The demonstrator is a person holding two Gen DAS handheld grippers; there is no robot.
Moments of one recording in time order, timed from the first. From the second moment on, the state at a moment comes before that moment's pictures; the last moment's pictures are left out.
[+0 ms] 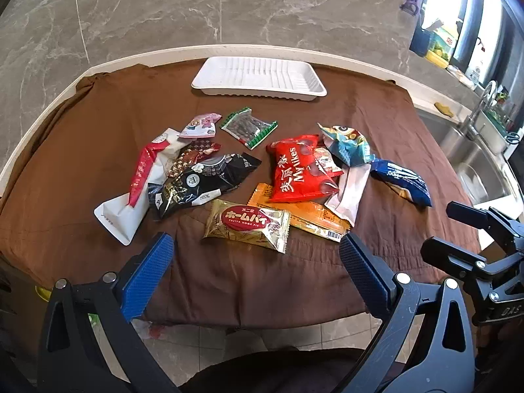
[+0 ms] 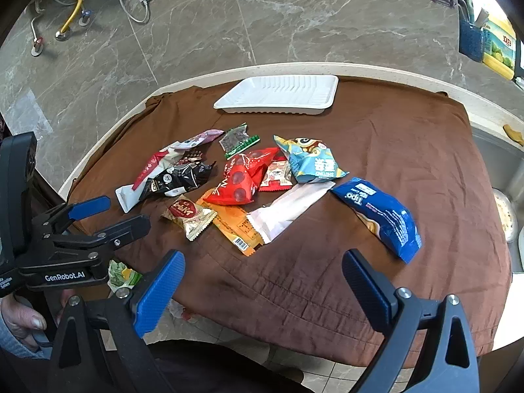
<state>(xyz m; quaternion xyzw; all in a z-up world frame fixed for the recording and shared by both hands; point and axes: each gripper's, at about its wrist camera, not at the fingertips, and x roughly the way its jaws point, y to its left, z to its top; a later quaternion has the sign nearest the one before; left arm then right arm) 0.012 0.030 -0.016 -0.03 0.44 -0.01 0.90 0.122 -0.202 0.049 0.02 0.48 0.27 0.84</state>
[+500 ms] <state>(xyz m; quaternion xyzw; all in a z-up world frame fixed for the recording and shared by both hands) 0.023 0.040 -0.025 -0.06 0.48 -0.02 0.88 0.134 -0.194 0.046 0.02 0.48 0.27 0.83</state>
